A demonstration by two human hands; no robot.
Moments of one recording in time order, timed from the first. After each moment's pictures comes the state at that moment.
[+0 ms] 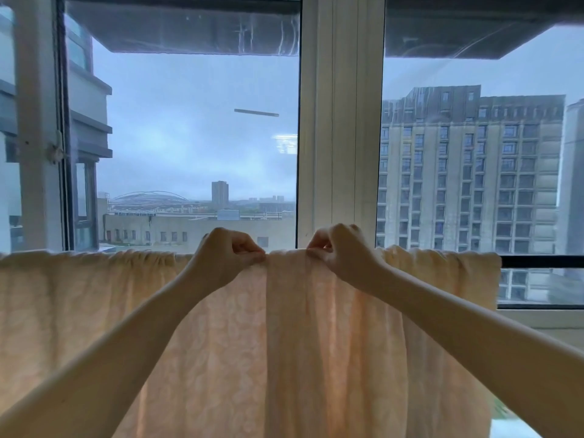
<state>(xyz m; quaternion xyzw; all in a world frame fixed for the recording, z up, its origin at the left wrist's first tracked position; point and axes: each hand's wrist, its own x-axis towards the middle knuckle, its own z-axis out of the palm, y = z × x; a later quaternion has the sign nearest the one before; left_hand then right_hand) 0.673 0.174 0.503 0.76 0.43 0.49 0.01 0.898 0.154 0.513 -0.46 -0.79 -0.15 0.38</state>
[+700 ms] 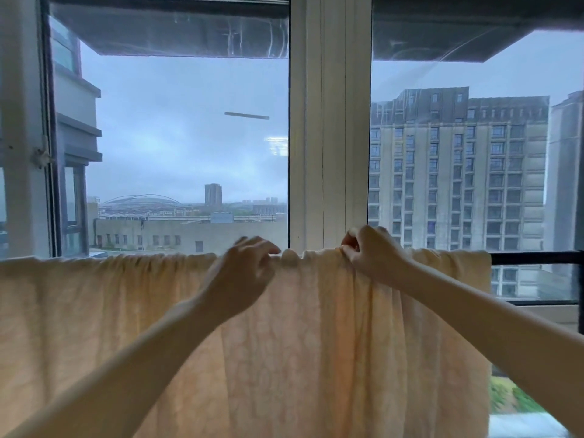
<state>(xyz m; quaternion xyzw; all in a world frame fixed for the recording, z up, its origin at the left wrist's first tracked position) 0.708 0.165 0.485 0.80 0.37 0.45 -0.15 0.951 0.149 0.517 -0.56 -0.74 -0.16 0.35</state>
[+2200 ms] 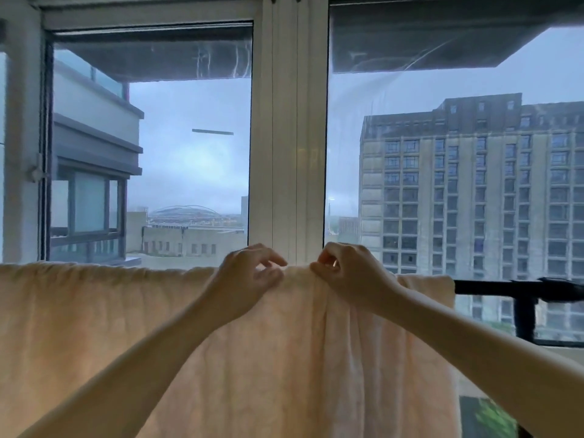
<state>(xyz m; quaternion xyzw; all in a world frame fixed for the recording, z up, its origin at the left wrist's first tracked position) 0.900 0.141 0.503 0.79 0.40 0.45 -0.07 1.114 0.159 0.513 -0.43 -0.80 -0.11 0.41</state>
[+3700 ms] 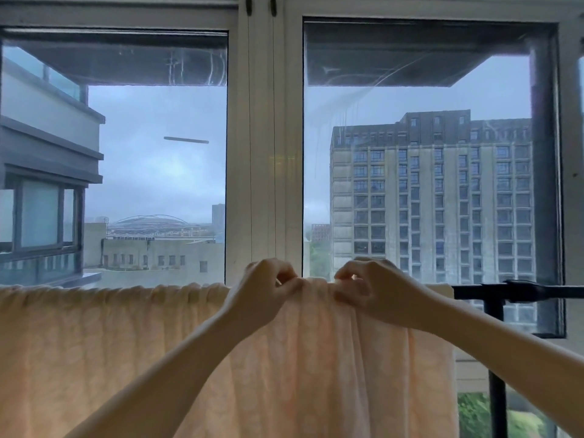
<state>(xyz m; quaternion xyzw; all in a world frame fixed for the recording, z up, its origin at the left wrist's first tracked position) 0.945 0.154 0.506 0.80 0.38 0.45 -0.04 1.163 0.118 0.518 -0.49 -0.81 -0.14 0.31</state>
